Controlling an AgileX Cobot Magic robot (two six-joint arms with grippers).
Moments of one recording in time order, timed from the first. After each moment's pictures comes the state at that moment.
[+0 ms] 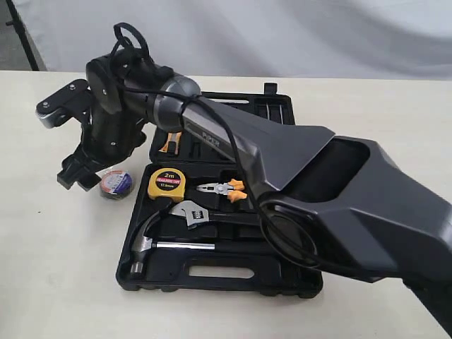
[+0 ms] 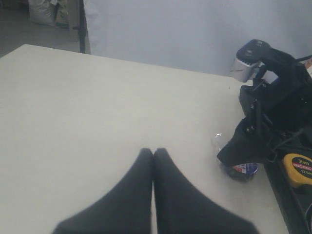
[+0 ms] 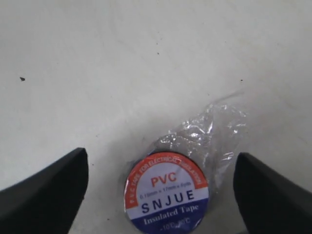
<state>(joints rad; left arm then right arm) -0.40 1.30 -0.96 0.82 0.66 -0.60 0.75 2.63 -2.49 0.08 1.05 -0.20</state>
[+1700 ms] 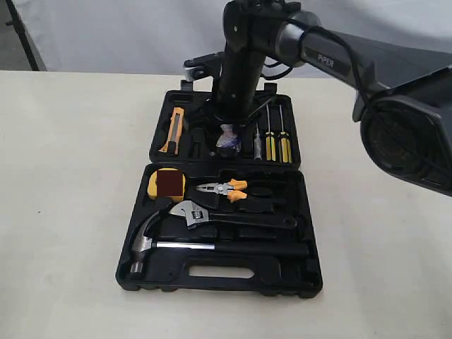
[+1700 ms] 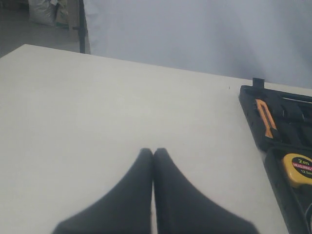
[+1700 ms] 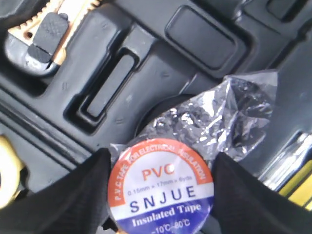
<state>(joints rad) -0.40 1.30 -0.96 0.82 0.66 -0.60 0.41 2.44 -2.18 0.08 1.20 -0.07</state>
